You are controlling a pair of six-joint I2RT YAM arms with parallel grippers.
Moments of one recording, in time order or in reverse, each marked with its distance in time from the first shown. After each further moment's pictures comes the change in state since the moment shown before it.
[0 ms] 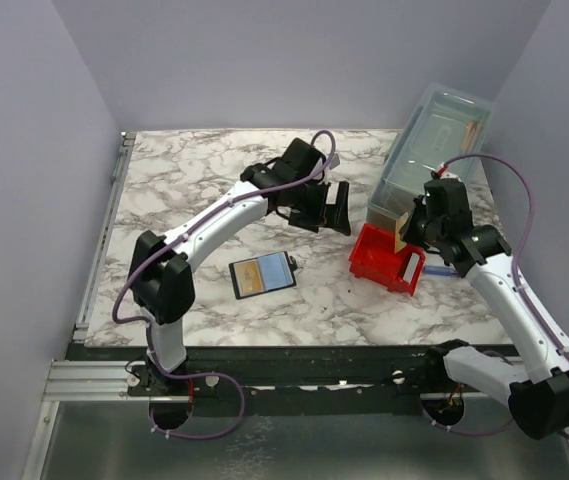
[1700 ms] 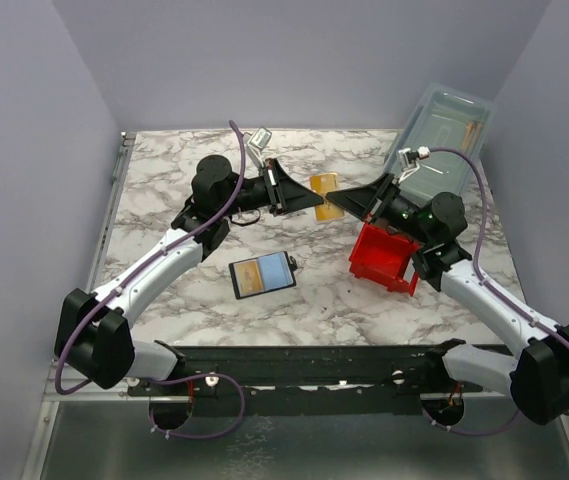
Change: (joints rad) left arm 0.188 -0.533 -0.679 1.121 0.375 -0.654; right arm 0.107 0.048 -0.291 1.417 -0.844 0.562
